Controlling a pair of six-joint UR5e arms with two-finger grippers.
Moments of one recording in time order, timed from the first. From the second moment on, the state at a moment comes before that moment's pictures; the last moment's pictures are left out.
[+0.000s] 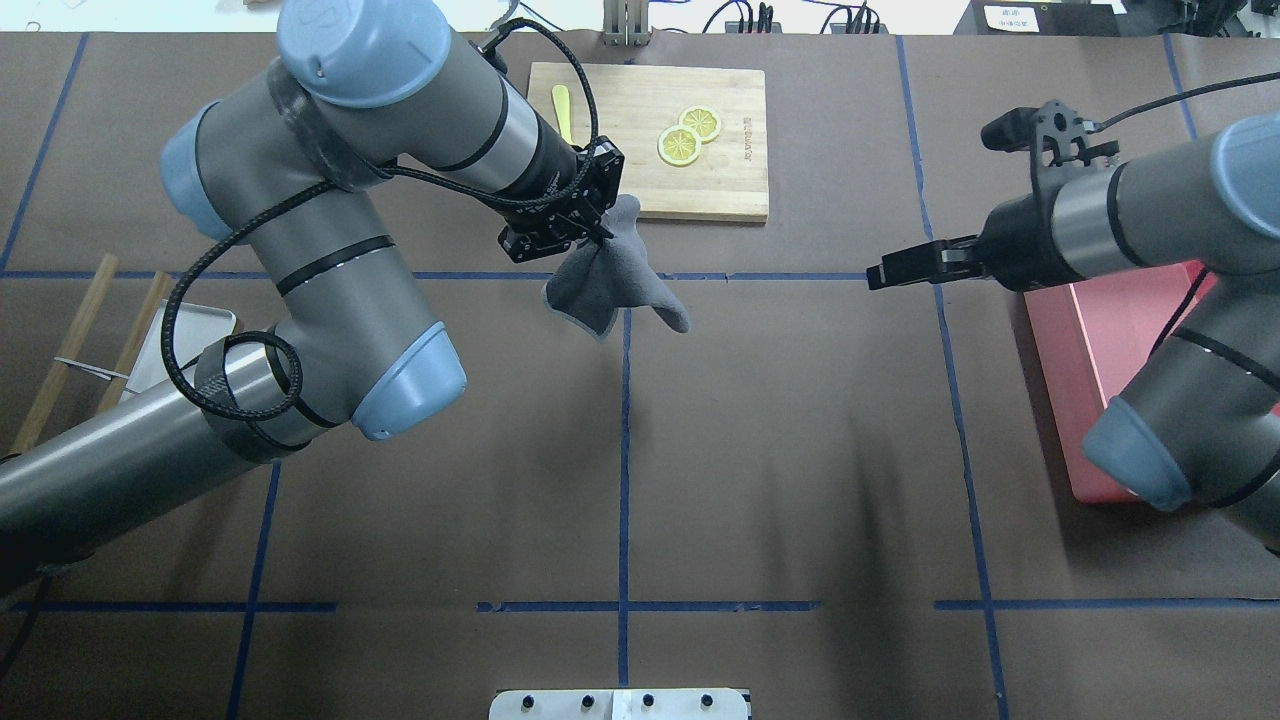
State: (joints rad) left arm -0.70 -2.39 -1.65 -1.82 -2.03 -1.93; right arm 0.82 -1.35 1.91 -0.95 2.07 1.00
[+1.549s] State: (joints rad) left arm -0.62 -2.44 -1.64 -1.81 -1.97 -2.05; right arm 0.52 -1.17 1.91 -0.98 1.73 1.04
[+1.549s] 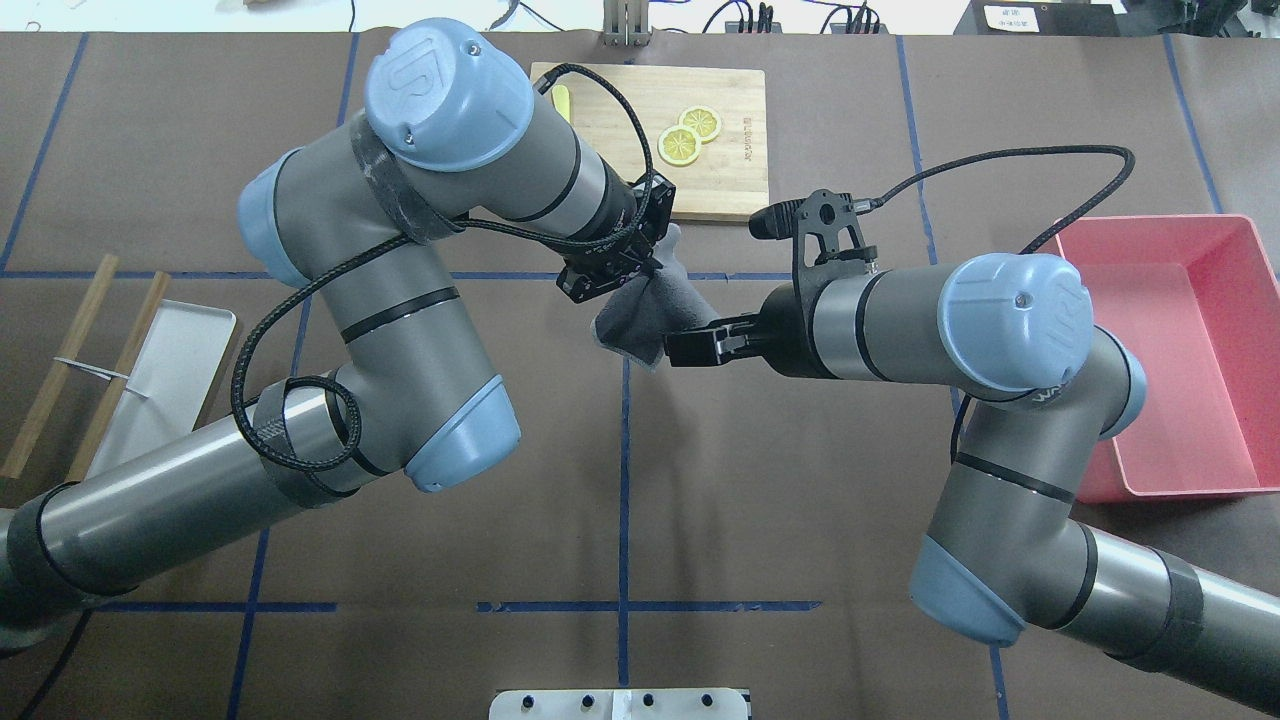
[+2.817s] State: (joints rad) left arm -0.61 -2.43 -1.68 -1.82 -1.97 -1.98; right arm 0.45 -1.19 1.96 -1.06 1.55 1.03
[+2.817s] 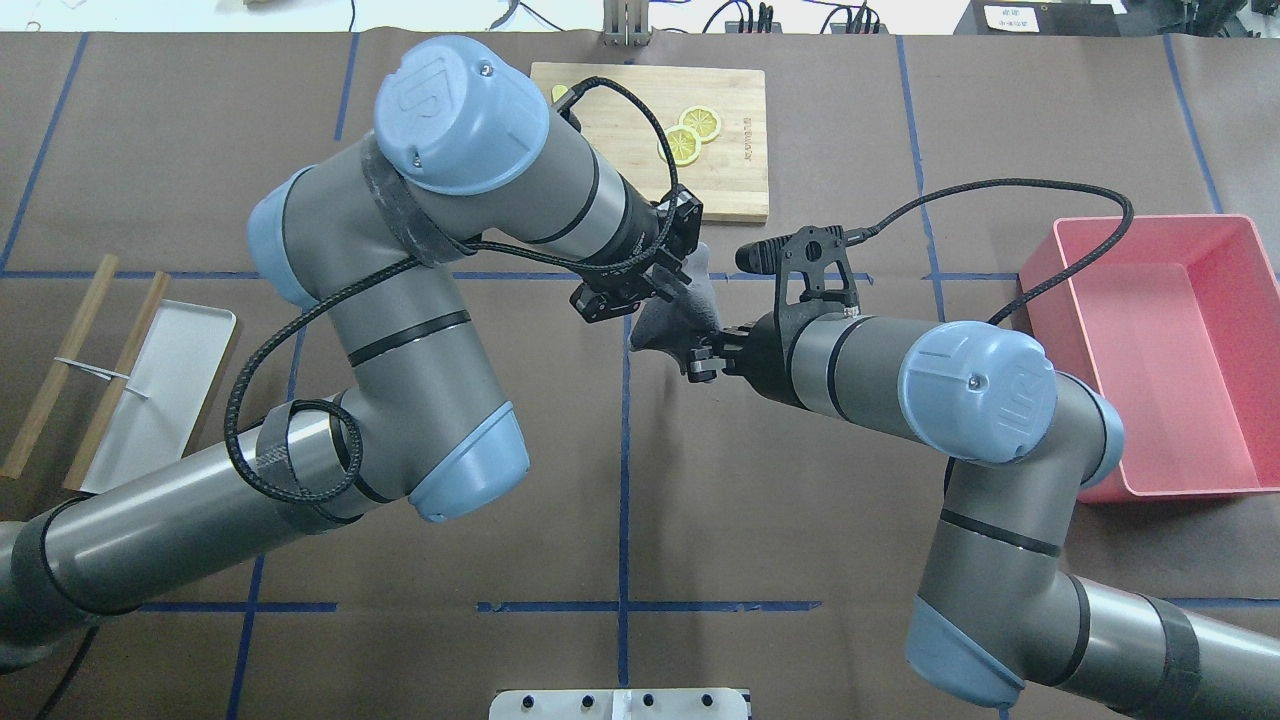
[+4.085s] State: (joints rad) left arm -0.89 -1.95 -2.06 -1.70 -1.97 -1.35; right arm 0.45 -1.18 1.92 -1.68 1.81 1.28
